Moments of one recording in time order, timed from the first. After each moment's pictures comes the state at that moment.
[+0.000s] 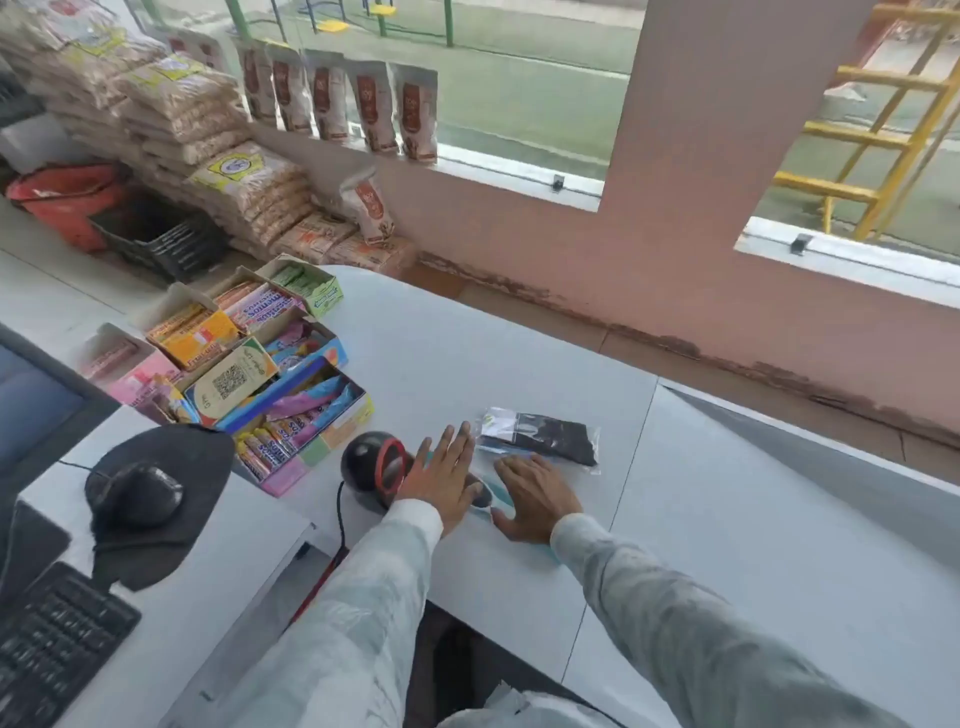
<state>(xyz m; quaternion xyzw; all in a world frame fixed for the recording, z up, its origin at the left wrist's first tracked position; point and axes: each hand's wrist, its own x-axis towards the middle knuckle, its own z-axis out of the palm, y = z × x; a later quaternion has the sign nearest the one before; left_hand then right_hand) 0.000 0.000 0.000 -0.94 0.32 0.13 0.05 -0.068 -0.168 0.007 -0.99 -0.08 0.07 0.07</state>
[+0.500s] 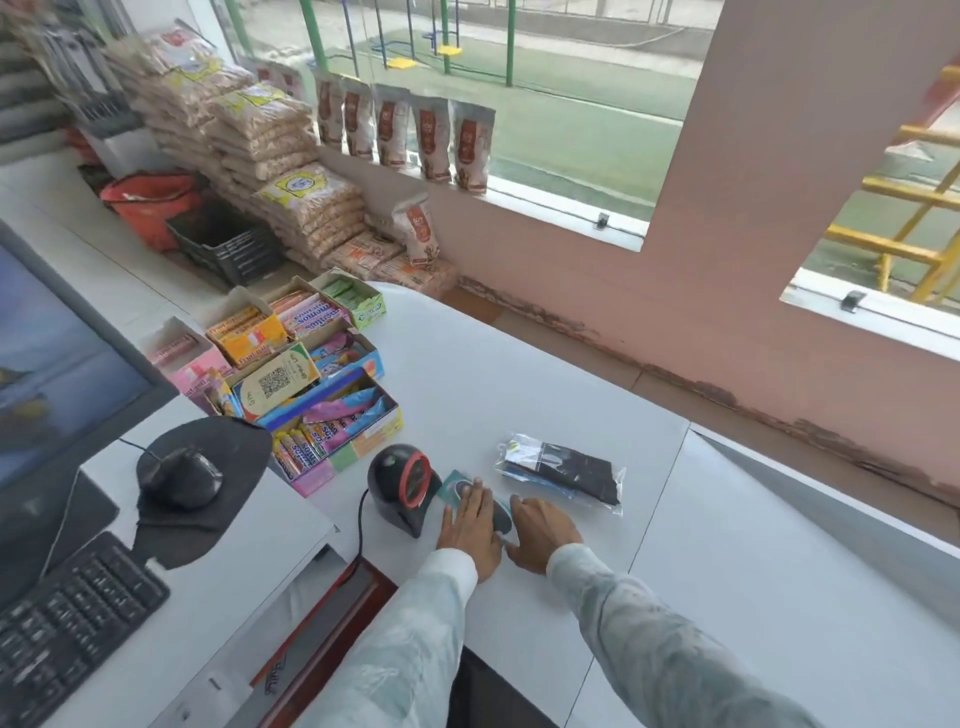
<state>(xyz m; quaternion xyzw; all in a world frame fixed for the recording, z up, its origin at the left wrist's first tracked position) -0.040 -0.018 -0.007 -0.94 0.17 0.26 -0.13 -0.058 -0.153 0.006 -0.98 -0.02 0.17 0.08</state>
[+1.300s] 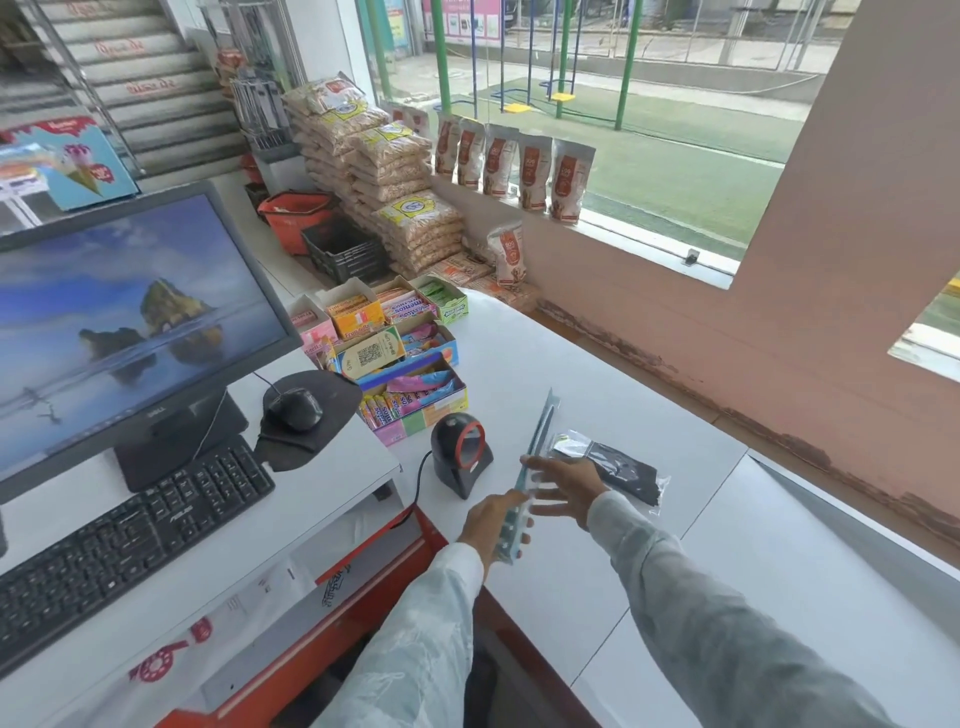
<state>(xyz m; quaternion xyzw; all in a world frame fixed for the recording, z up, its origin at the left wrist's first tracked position) -0.114 0.000 0.047 -0.65 -0.21 0.26 -0.68 -0.062 -0.149 0.073 -0.65 0.22 0.24 0.69</state>
